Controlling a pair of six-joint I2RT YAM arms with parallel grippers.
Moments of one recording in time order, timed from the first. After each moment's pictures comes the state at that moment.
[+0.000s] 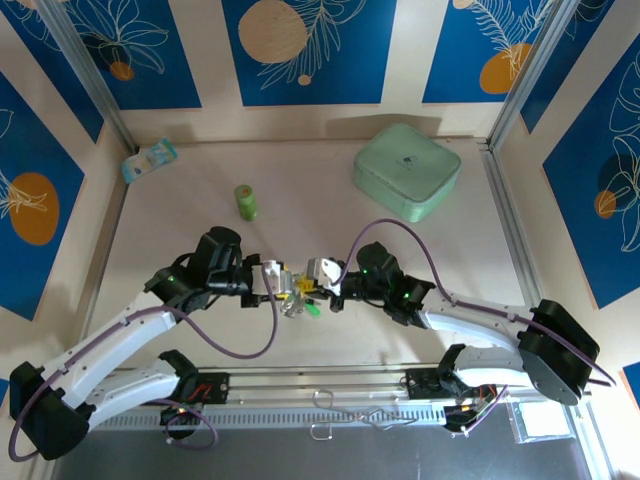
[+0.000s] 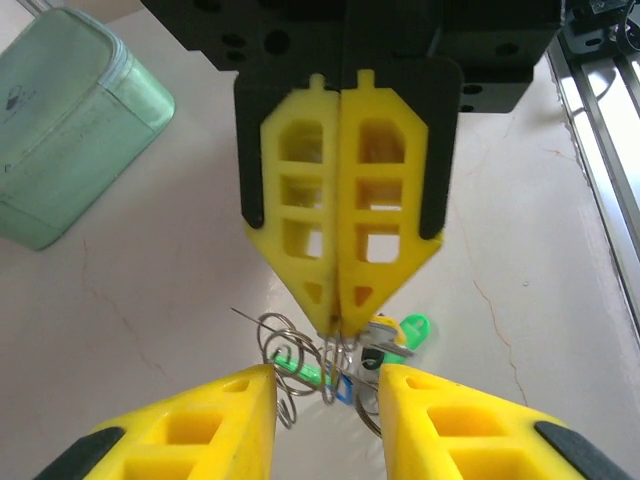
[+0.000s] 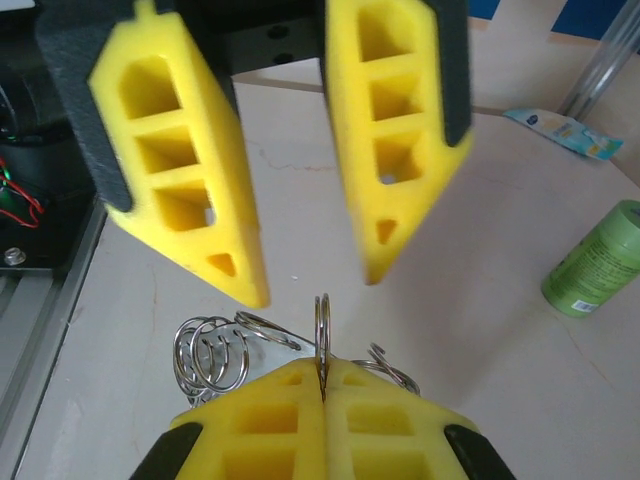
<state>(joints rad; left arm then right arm) -0.68 0.95 0.78 -0.52 0.48 0.81 0.91 1.19 0.57 0.28 -0.43 -0.37</state>
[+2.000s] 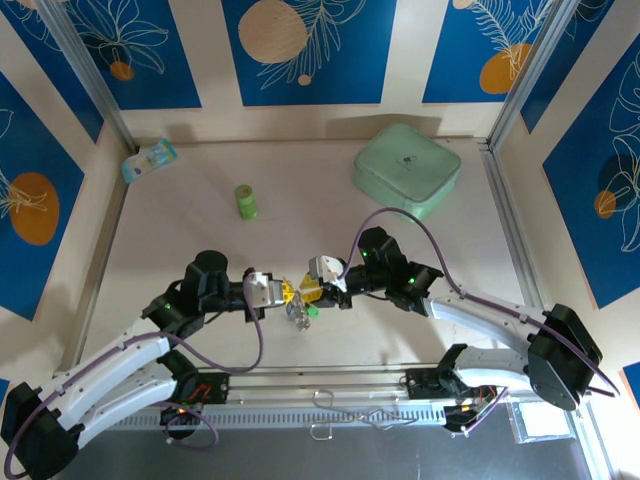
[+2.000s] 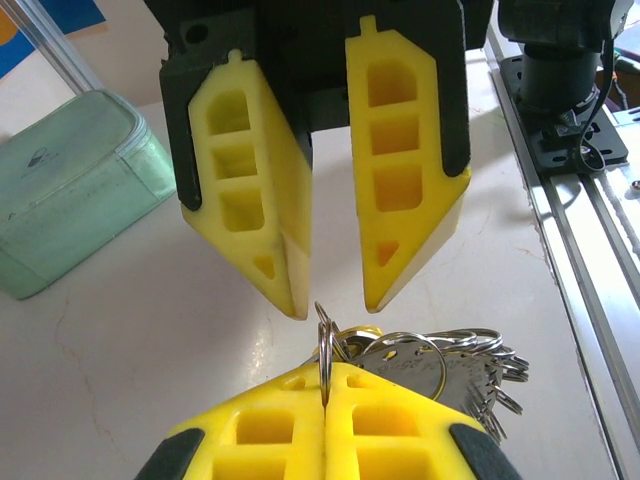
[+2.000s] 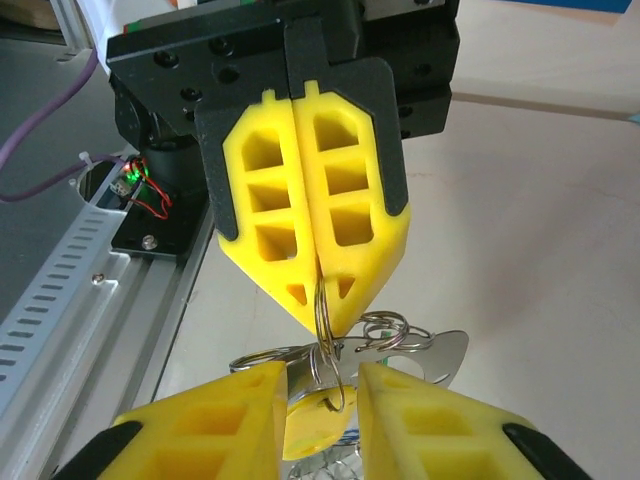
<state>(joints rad) -0.70 0.77 0.51 -0.18 0.59 0.58 0.83 1.18 0.70 -0.01 -0.70 -0.45</state>
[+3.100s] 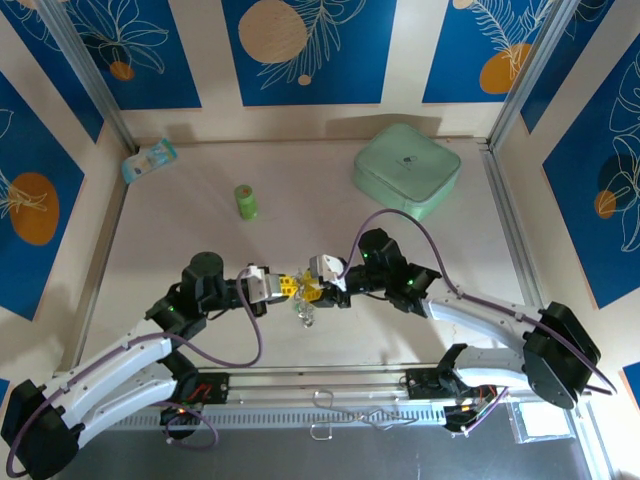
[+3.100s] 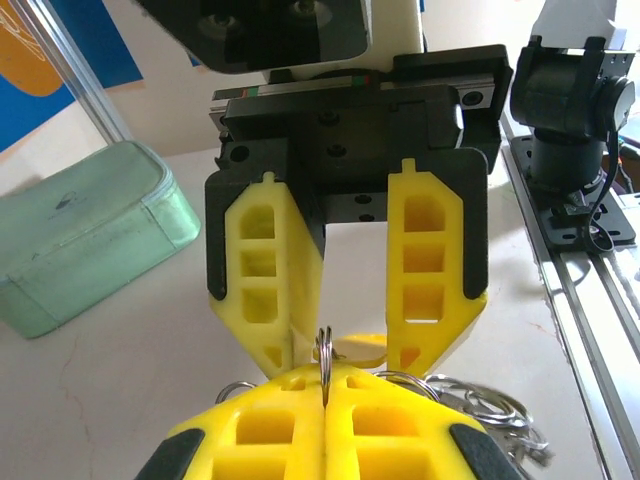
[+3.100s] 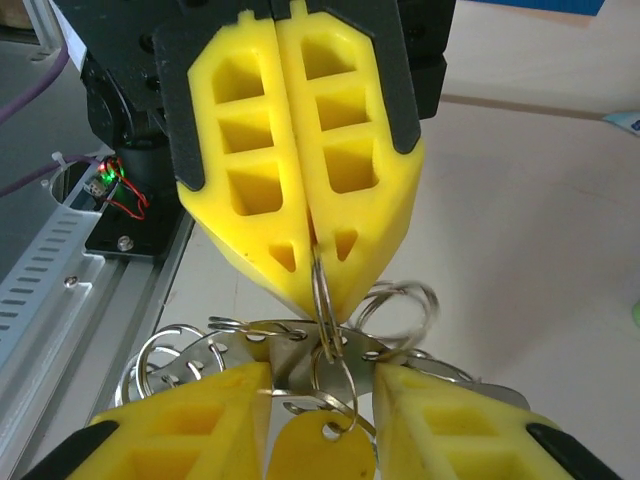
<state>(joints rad) -0.70 0.78 0.46 0.04 0.62 0.44 0.83 1.18 0.67 0.07 -0.68 -0.43</state>
